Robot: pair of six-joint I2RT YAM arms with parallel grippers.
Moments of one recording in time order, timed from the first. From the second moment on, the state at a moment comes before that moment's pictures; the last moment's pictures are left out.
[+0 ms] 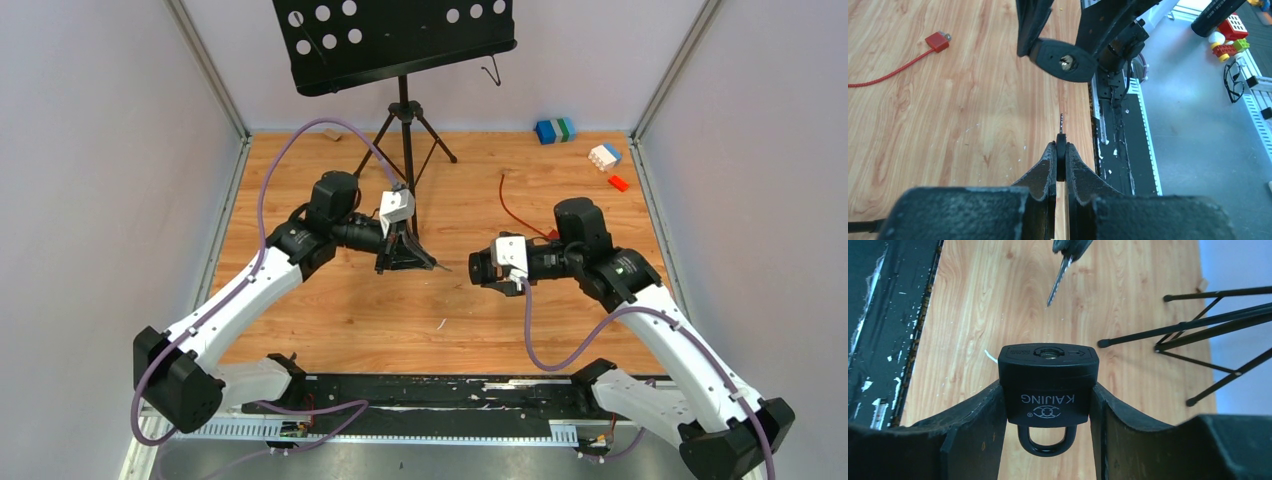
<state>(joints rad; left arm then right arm) -0.58 1.20 1.06 -0.31 1.04 0.17 0.51 0.93 0.99 -0.65 -0.82 -0.97</state>
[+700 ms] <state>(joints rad) -0.65 1.20 1.05 -0.01 1.02 -0.09 0.52 0.80 0.88 -0.54 -0.59 -1.11</state>
